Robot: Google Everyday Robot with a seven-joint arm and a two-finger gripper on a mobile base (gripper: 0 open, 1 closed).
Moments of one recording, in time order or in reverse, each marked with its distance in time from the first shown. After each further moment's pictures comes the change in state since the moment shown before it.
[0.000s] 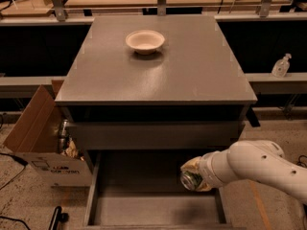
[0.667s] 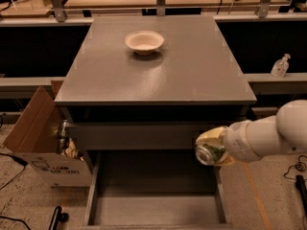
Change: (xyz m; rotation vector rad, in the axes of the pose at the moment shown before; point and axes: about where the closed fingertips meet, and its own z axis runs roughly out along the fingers) arm 0.011 -0.055 -0.137 0.154 -0.022 -0.129
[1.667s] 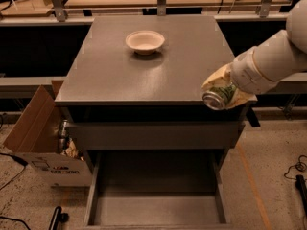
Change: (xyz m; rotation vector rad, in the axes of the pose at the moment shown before) arm 0.056 -0.121 -0.098 -0.096 0.102 -0.215
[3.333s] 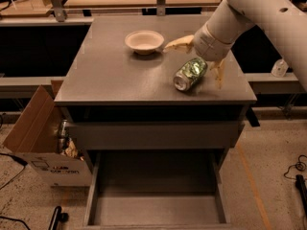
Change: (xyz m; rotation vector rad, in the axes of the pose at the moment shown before) arm 0.054 -0.085 0.060 -0.113 -0.107 0.007
